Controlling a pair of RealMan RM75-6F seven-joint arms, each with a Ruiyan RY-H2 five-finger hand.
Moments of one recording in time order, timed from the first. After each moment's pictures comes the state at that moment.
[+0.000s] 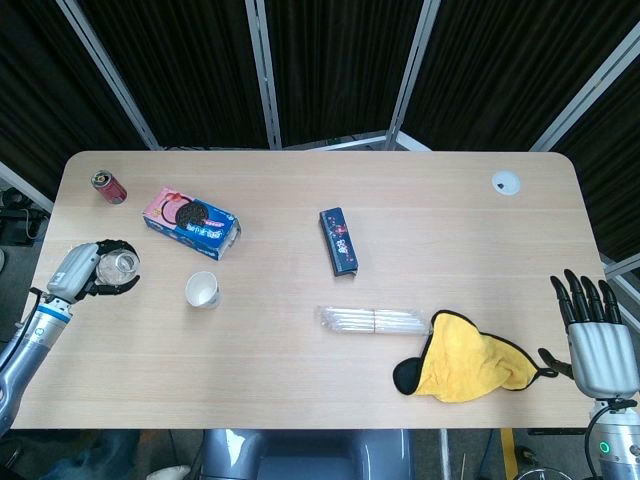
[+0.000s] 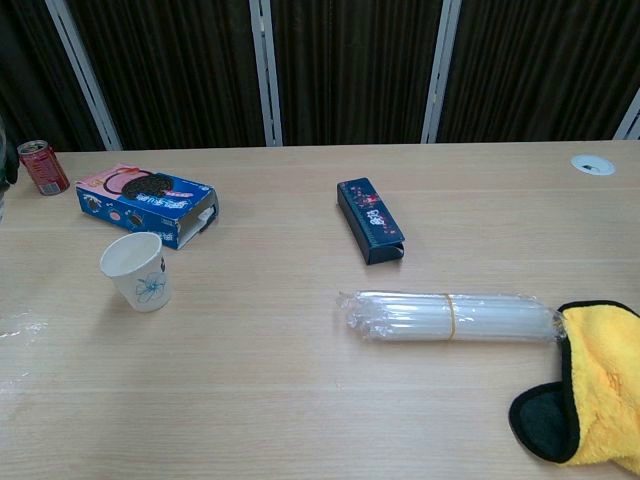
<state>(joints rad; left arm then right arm) -0.52 -1.36 -0.02 -1.02 1.53 1.11 -0.87 0.09 -1.11 0.10 -1.70 -1.48 1.52 -0.32</state>
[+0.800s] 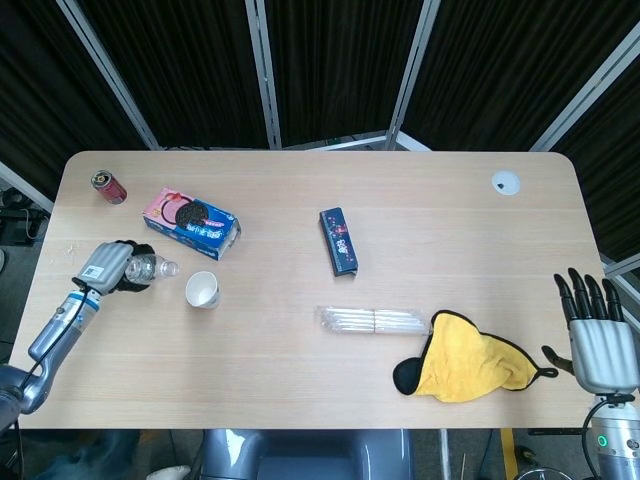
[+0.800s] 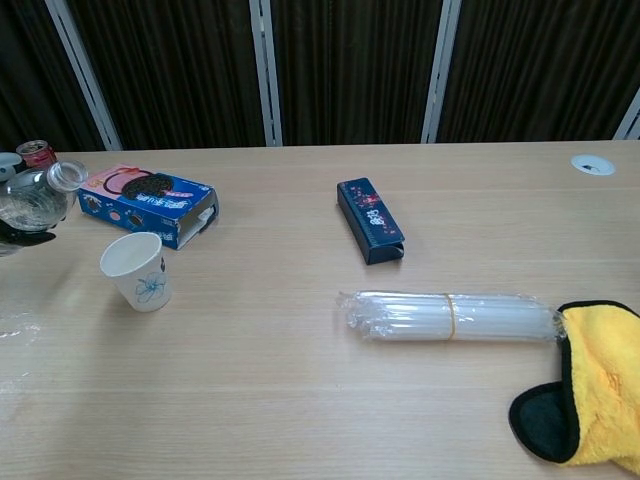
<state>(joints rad) -0.61 -1.61 0.03 -0.61 1.57 0.99 -0.69 0.09 -1.13 0.11 -1.67 -1.44 1.50 -0.35</state>
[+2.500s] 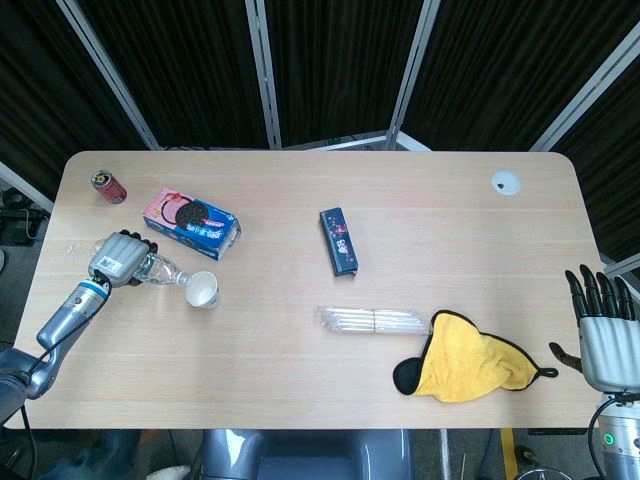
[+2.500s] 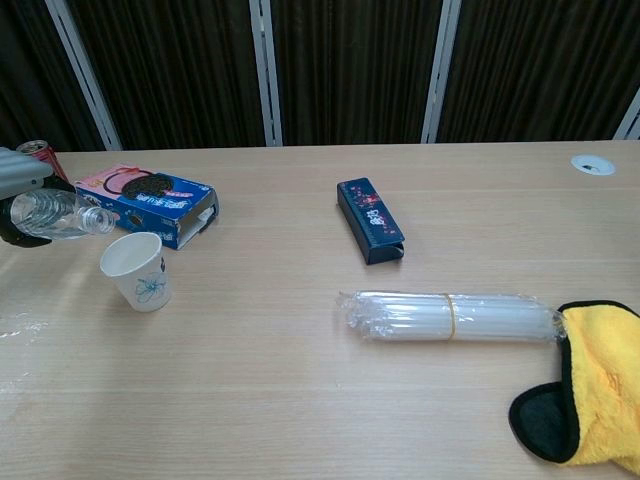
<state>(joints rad) -0.67 -1.58 0.04 -0.64 1.56 0.89 -0.24 0.09 -1.12 0.12 -1.67 -1.41 1.51 -0.33</state>
